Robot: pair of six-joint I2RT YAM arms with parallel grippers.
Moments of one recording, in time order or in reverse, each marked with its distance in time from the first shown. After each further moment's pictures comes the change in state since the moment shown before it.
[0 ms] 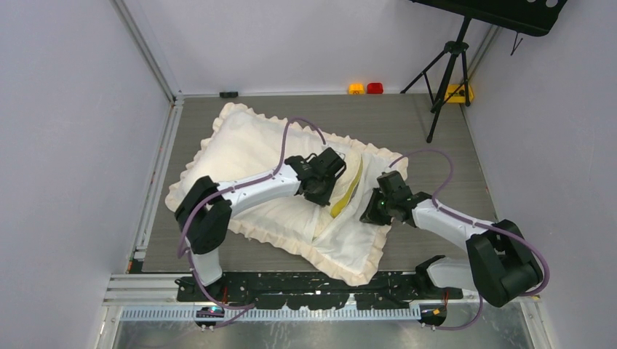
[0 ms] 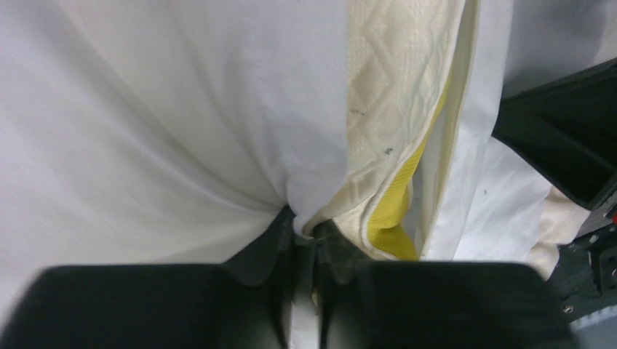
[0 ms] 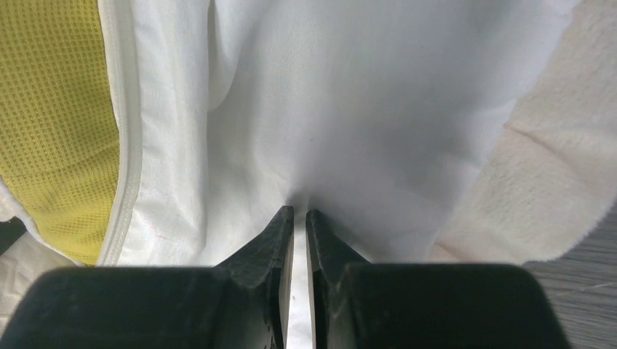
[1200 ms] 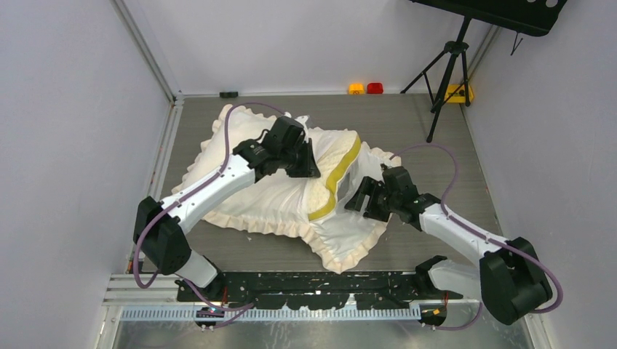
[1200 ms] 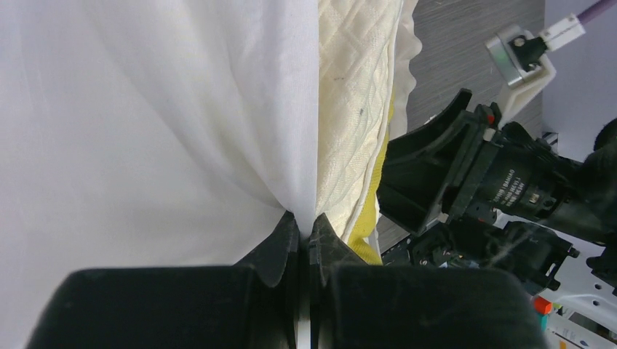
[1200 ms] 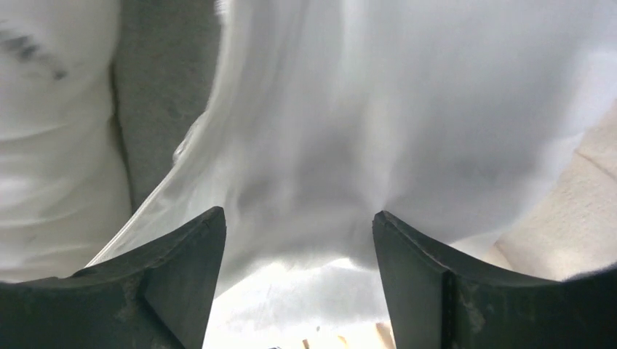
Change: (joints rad) left arm 0.206 -0.287 -0.038 0.088 0.235 -0.152; right arm 0.000 -0.093 0.010 0.071 -0.115 0.012
